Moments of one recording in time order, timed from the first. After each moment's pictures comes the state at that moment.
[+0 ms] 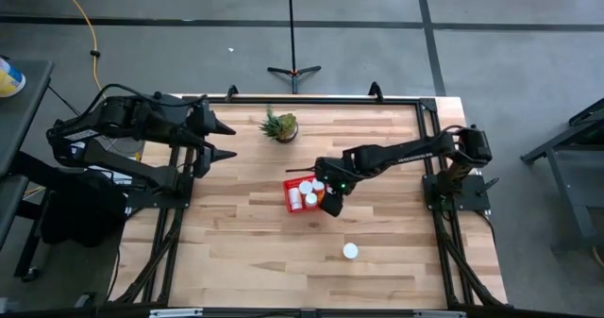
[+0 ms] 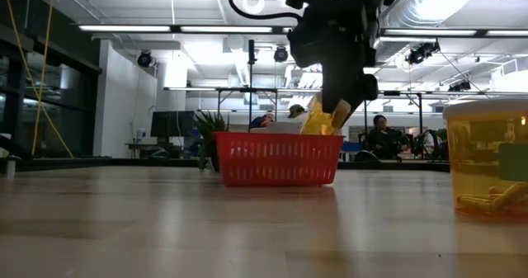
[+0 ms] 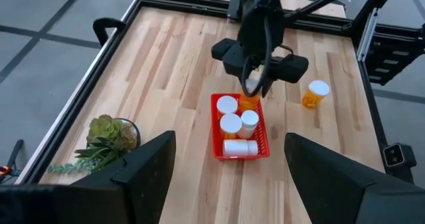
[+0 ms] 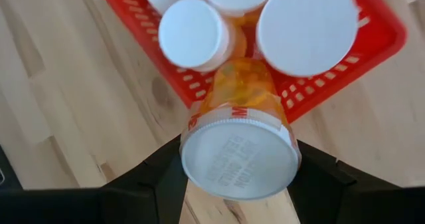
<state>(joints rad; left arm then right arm) -0.01 1.00 1.50 -1.10 -0.13 -0.14 0.02 1.75 1.26 -0.73 -0.18 0.57</state>
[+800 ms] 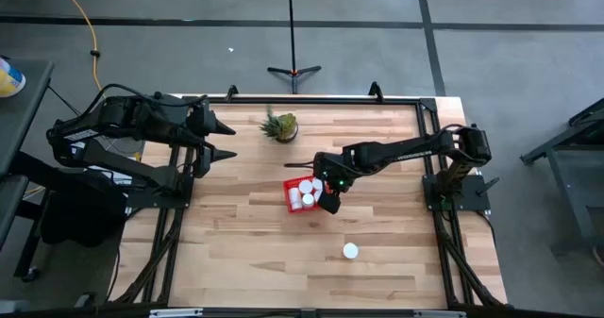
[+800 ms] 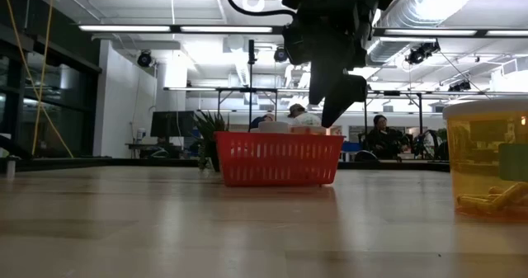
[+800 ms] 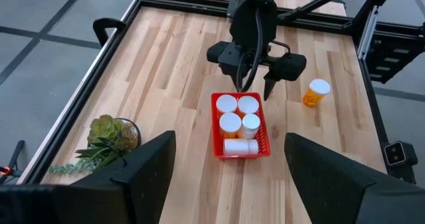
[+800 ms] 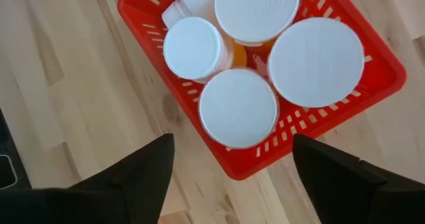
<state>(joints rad) -0.01 1.00 1.50 -1.11 -0.12 -0.14 0.00 1.75 1.26 -0.67 -0.21 0.52</state>
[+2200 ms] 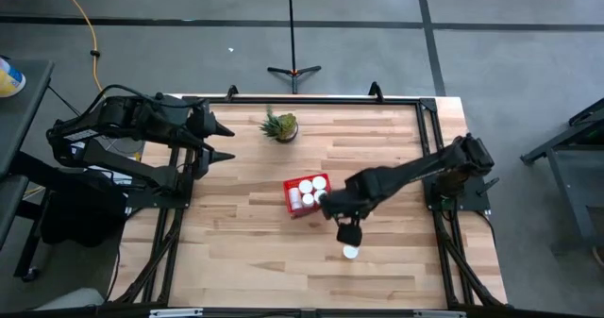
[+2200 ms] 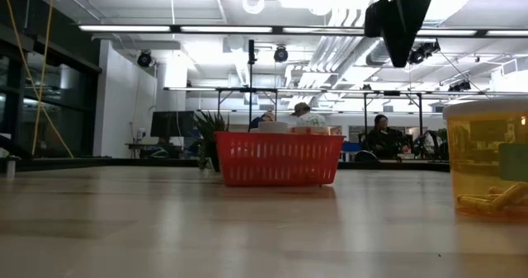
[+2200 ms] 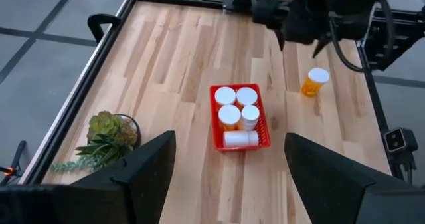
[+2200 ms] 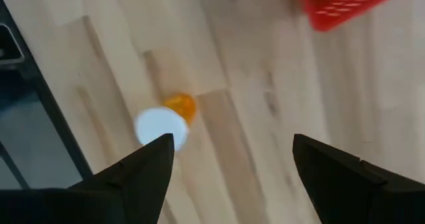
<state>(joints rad) -0.01 1.00 1.50 -1.13 -0.11 -0.11 0.28 1.77 1.55 -1.19 -0.13 0.60</state>
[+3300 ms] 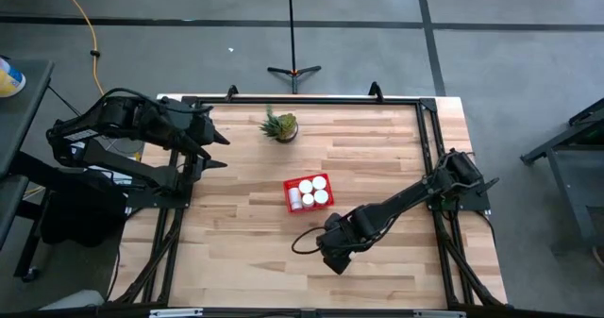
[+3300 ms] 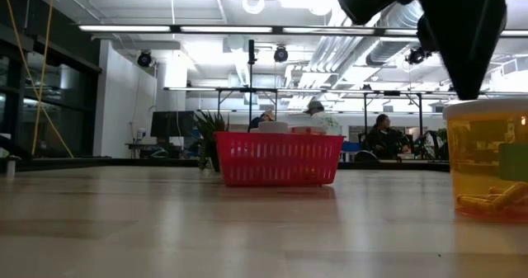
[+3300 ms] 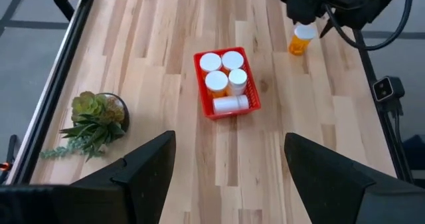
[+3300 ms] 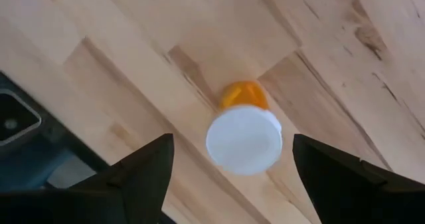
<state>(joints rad) -0.01 1.00 1.50 -1.25 -0.03 -0.02 0.47 1.93 1.55 -1.05 -0.13 1.20</state>
